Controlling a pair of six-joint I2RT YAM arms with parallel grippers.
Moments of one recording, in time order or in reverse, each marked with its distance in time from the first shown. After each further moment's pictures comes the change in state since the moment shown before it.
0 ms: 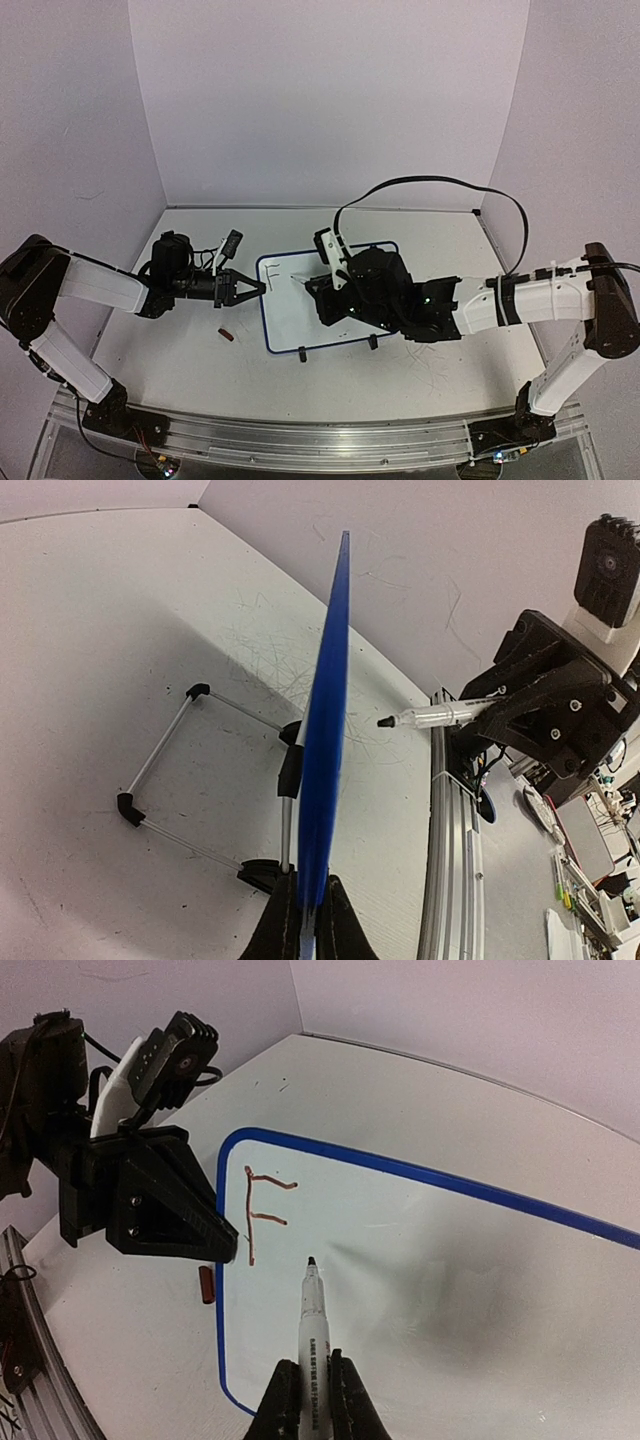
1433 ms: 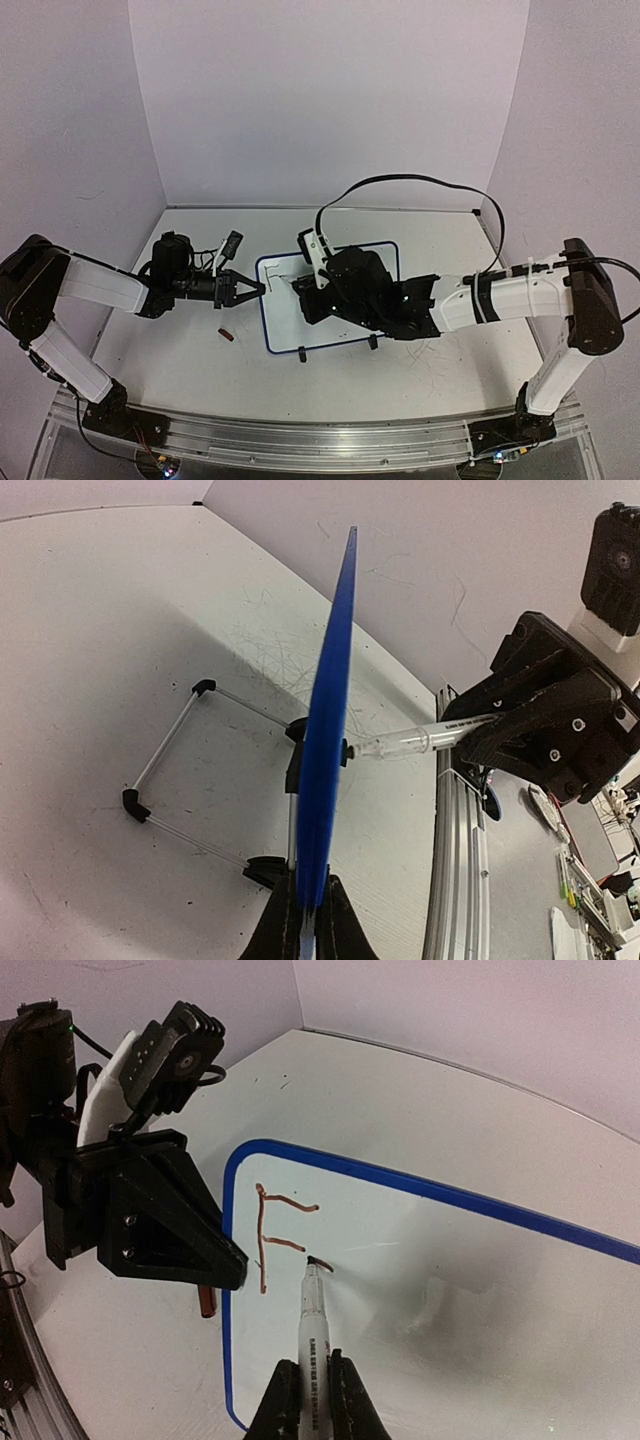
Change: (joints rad) left arm 0.000 0.000 0.000 -0.017 -0.008 0.021; right arm 0.000 0.109 0.094 -0.001 0.015 -0.005
